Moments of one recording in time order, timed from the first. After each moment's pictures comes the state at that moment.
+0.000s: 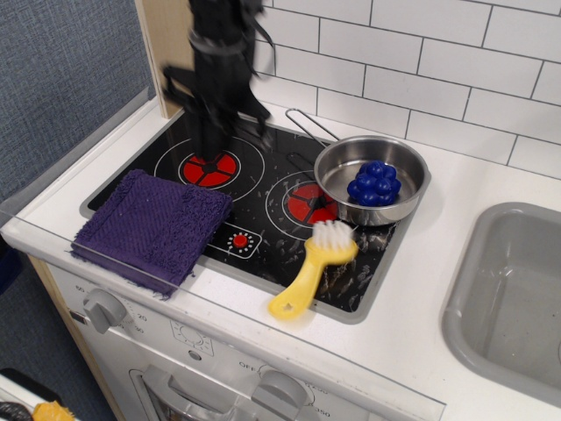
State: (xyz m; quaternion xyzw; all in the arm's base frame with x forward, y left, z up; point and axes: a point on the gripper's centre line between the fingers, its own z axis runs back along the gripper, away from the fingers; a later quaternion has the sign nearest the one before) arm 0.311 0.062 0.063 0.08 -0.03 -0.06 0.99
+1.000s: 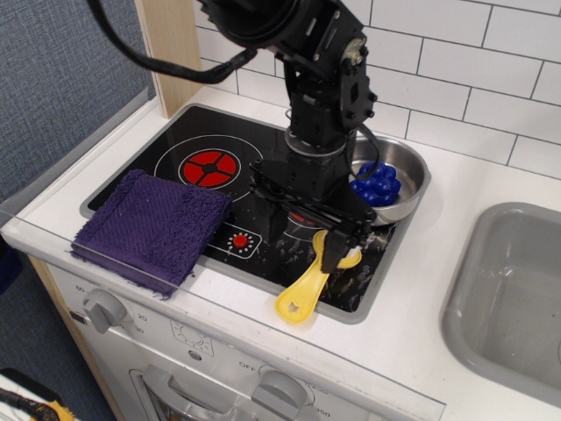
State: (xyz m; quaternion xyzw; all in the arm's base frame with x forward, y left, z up) arm 0.285 -0.026 0.028 0.03 -0.03 -0.05 1.00
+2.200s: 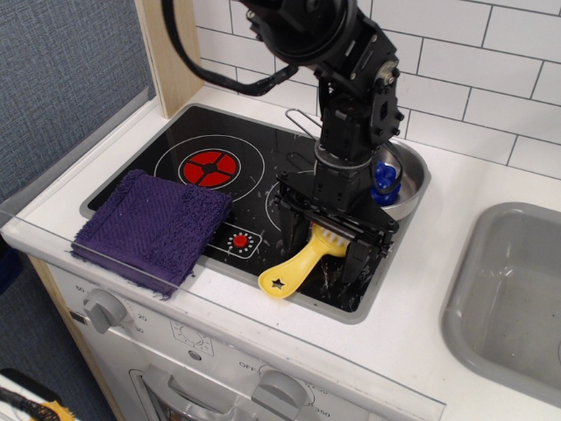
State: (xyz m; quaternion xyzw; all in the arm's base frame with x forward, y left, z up) arm 0.298 -0.033 0.007 0.05 0.00 -0.06 1.00
